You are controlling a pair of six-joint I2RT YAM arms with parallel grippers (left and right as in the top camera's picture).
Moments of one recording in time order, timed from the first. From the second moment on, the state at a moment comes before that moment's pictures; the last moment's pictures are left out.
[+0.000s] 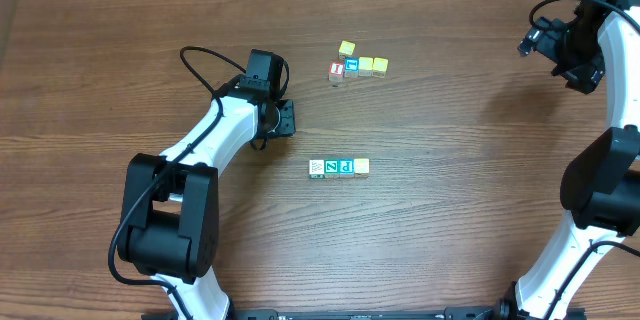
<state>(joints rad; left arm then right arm) -0.23 1.90 1.22 -0.58 -0.01 -0.31 -0.23 2.13 2.06 -1.31 -0.03 0.42</state>
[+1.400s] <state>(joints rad) -0.23 1.90 1.22 -0.60 -0.02 -0.31 -0.23 2.13 2.06 -1.31 -0.03 0.42</state>
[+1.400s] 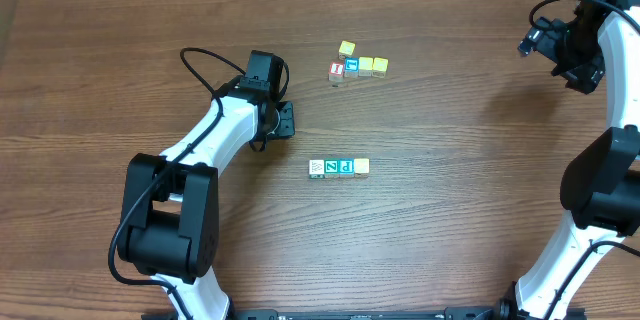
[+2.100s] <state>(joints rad) -0.23 1.90 1.22 -0.57 -0.03 -0.31 -0.23 2.13 2.06 -1.31 -0.04 0.42</state>
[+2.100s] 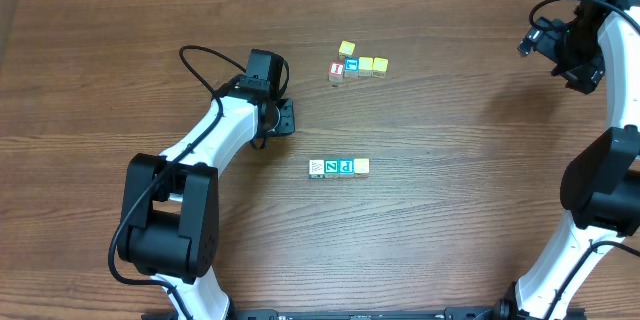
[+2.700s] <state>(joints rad) -0.23 1.90 1.22 -0.57 -0.04 -0.31 -0.23 2.13 2.06 -1.31 -0.04 0.42</state>
